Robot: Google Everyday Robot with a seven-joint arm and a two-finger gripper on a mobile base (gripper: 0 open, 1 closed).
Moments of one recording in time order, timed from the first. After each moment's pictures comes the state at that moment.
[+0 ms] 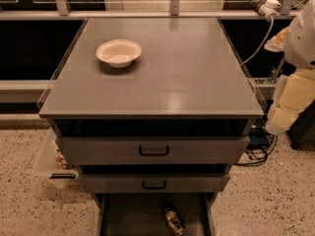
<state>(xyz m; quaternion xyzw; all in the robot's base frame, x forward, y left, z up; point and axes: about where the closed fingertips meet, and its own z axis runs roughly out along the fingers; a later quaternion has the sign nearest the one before) 0.438 -0.217 0.977 -0.60 0.78 -0.03 0.16</state>
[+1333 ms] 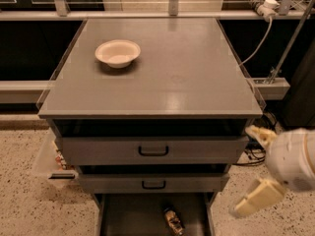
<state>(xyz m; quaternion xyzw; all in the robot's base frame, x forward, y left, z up) 0.366 -0.186 0.828 -0.53 0.79 0.11 0.29</state>
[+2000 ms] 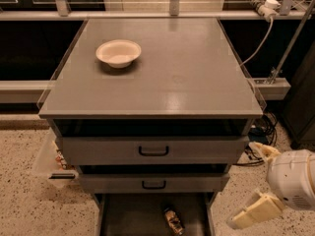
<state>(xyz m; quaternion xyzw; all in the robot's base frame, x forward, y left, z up) 0.351 -0.190 0.792 -0.48 0.81 0.14 0.31</state>
